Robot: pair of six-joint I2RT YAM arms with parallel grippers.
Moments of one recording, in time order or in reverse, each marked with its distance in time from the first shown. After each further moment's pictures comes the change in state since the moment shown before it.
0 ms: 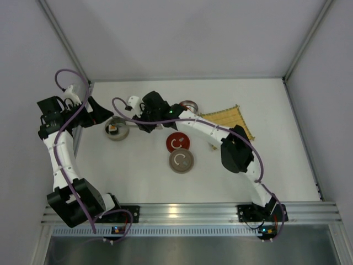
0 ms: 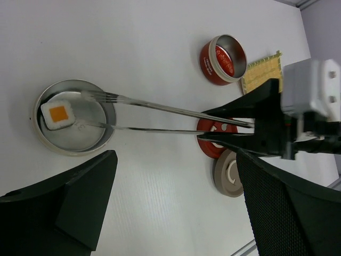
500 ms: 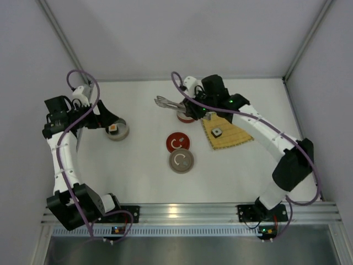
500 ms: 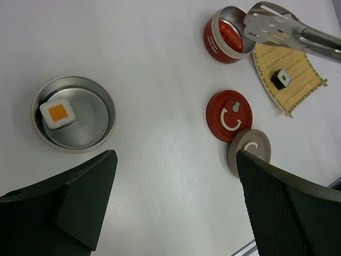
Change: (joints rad) left arm -0.060 -0.031 0.005 -0.073 -0.050 0.129; right arm -0.269 -0.591 -0.491 -0.074 -0.063 -0.005
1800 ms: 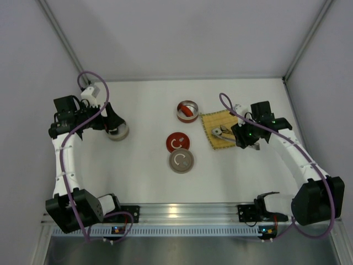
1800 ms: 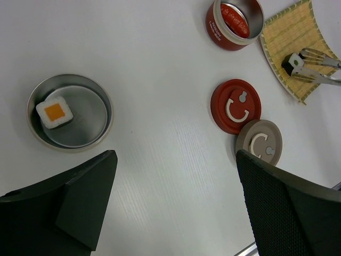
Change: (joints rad) left arm -0.117 -0.030 -0.021 -0.010 -0.105 0.043; right arm -0.476 -0.448 -0.583 -0.286 0.040 -0.114
